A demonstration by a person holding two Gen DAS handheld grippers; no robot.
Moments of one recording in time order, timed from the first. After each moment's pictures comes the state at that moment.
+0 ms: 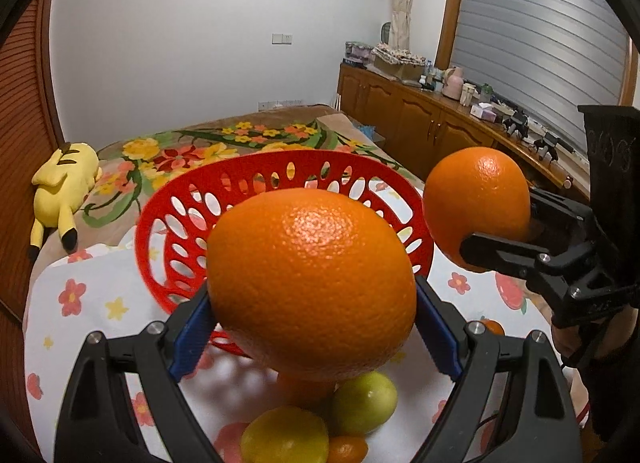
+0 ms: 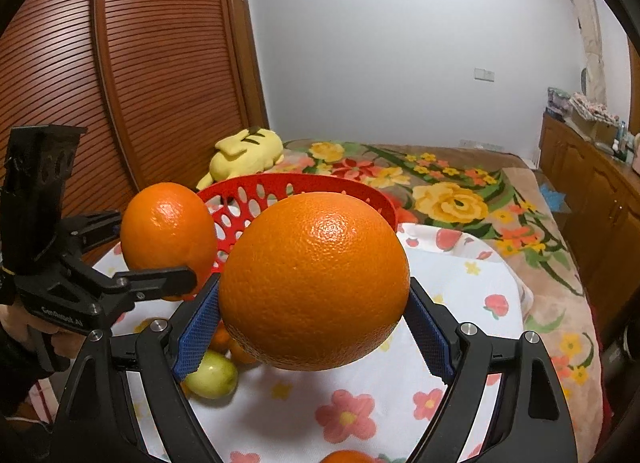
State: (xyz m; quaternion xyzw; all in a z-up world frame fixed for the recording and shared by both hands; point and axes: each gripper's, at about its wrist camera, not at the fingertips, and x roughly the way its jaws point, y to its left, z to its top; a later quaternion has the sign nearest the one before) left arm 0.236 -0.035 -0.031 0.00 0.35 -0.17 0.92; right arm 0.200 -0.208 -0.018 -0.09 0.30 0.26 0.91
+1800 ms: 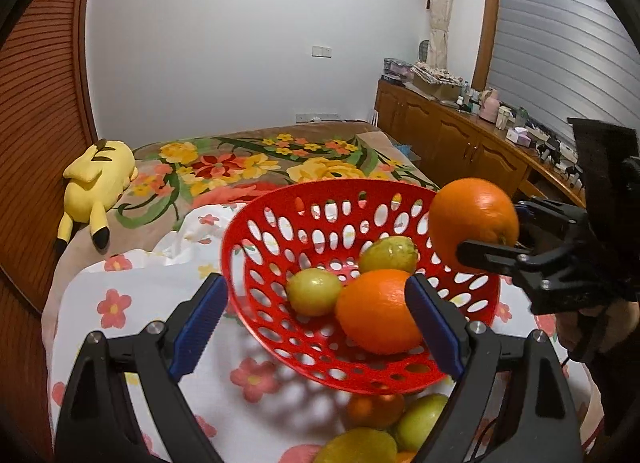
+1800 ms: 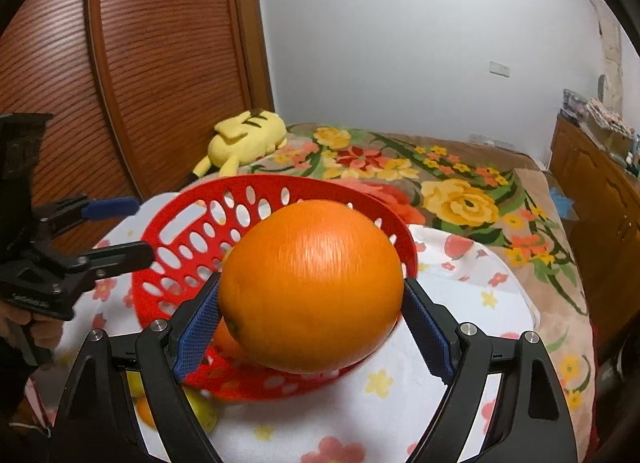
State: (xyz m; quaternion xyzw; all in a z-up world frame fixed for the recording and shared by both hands) left arm 0.258 0.022 -0.024 -0.02 0.33 -0.11 0.94; right arm 0.266 -0.168 -0.024 -0.13 0.33 0.26 0.90
